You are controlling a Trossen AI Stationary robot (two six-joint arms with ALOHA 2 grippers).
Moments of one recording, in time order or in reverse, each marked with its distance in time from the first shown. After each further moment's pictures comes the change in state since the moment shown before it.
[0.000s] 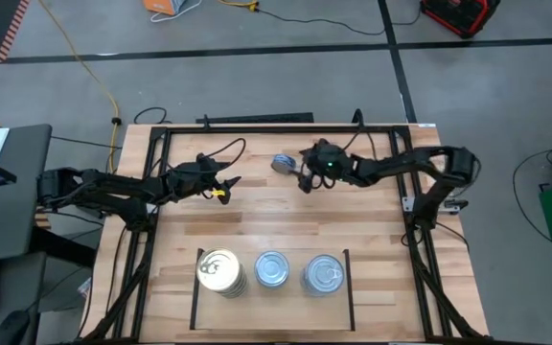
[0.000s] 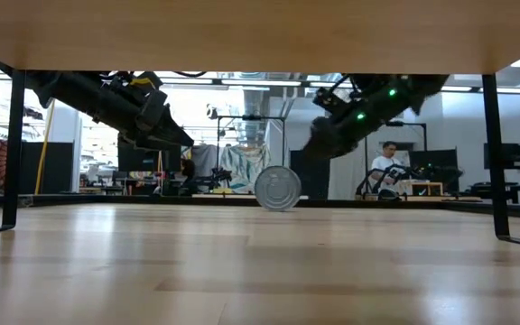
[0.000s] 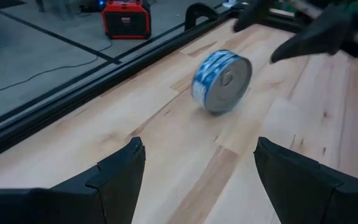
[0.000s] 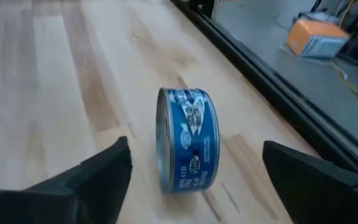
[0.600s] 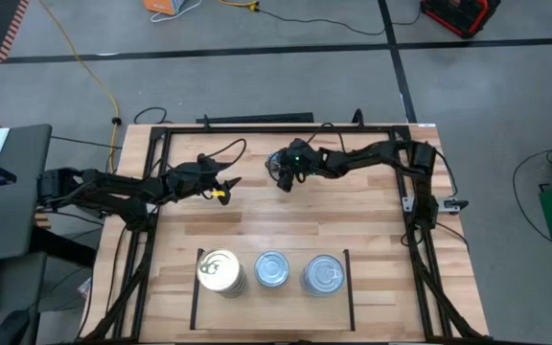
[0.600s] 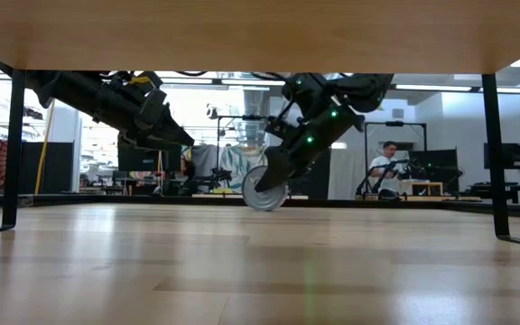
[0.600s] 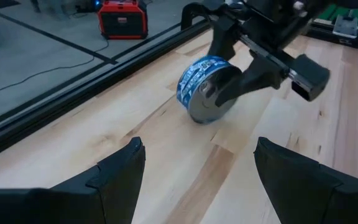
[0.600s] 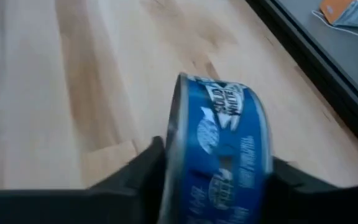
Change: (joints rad) left arm -0.004 0.000 0.000 0.002 0.014 0.005; right arm 0.000 0.330 0.378 -0.217 -0.052 -0.036
